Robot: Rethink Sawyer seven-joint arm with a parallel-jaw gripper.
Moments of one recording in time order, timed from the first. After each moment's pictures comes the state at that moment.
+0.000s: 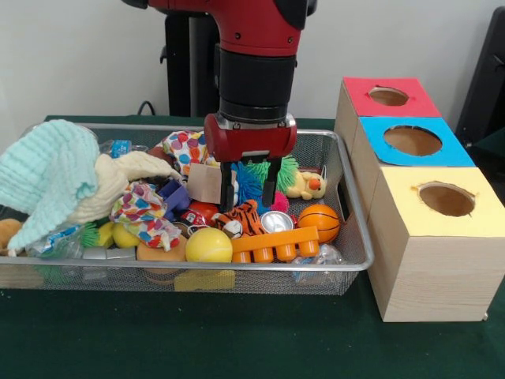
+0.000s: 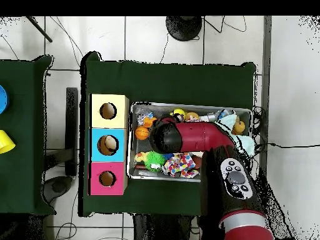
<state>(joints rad) -0.36 -0.60 0.16 1.59 -0.35 0.37 1.41</state>
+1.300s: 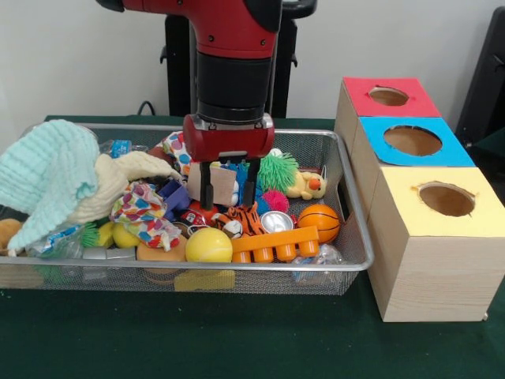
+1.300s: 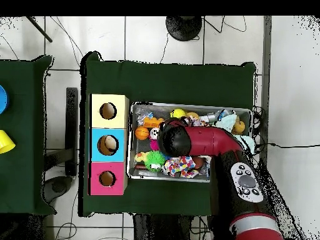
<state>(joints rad) -0.41 -0.59 0.16 1.62 -0.35 0.34 1.41</state>
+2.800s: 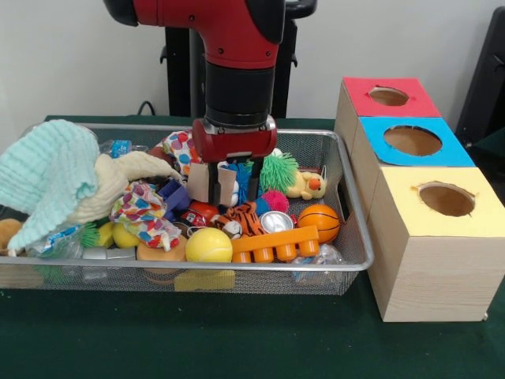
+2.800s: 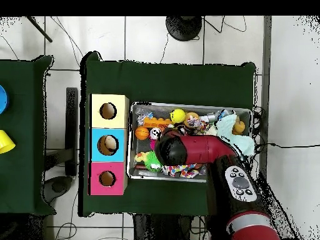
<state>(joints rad) -0.40 -0.57 0.15 1.68 -0.41 0.30 1.41</state>
